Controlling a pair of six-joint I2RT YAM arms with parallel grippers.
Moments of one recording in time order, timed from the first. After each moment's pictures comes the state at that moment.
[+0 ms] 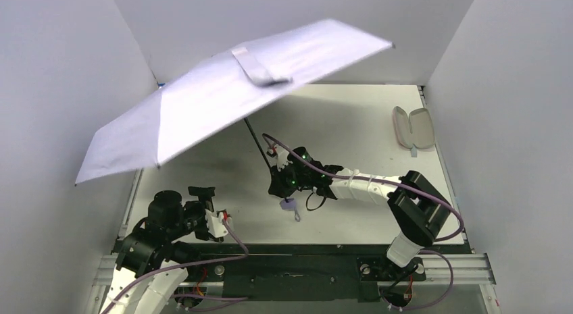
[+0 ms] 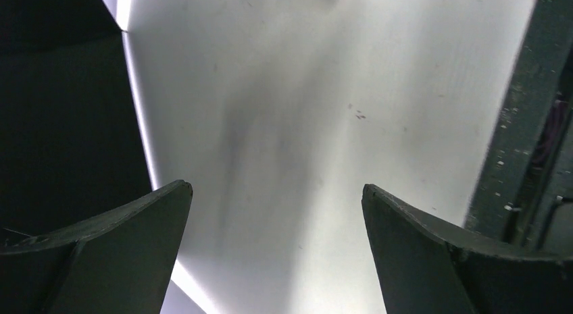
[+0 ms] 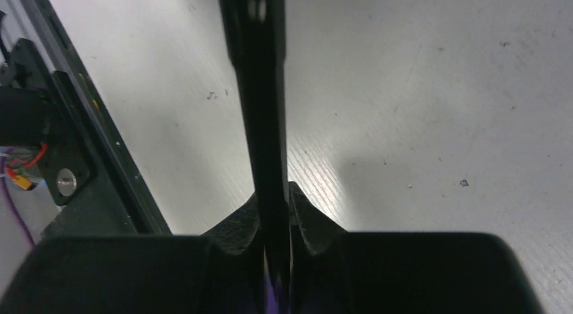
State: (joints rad) left arm -0.38 0.33 0.65 -0.93 0.37 1.09; right arm 0.87 1.64 0.96 0.02 -0.31 0.26
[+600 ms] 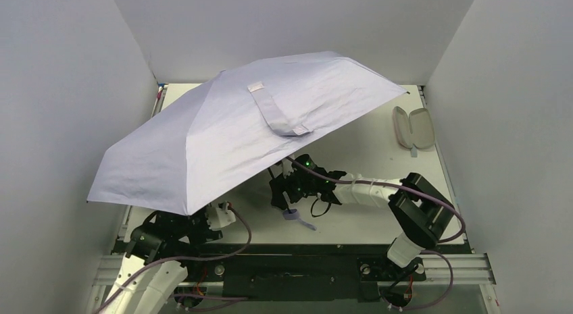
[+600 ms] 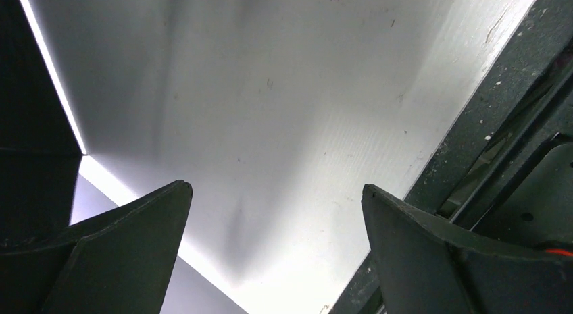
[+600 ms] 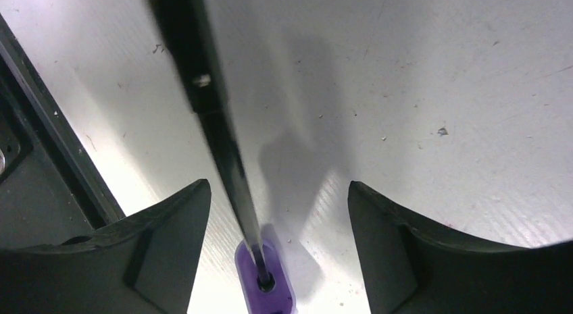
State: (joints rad) left arm -0.38 0.37 0.57 -1.07 0.10 0.95; right arm 0.87 1.64 0.85 0.03 -0.25 0.21
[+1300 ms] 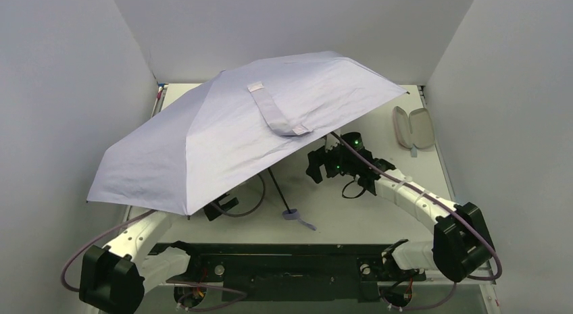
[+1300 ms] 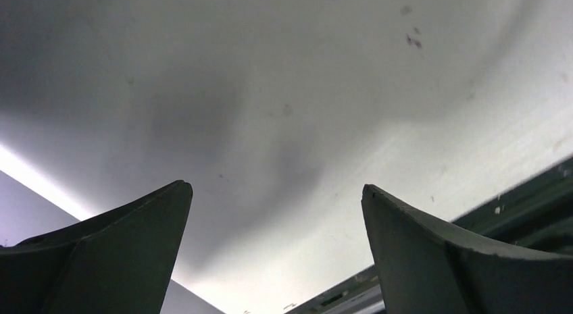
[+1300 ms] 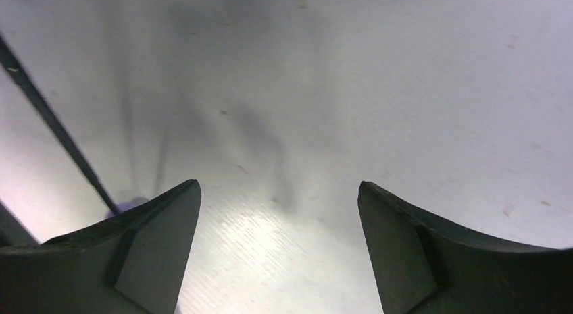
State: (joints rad) left arm -0.38 1.02 0.68 -0.83 -0.05 0.68; right arm 0.56 1.32 0.81 -0.14 -0.23 0.03
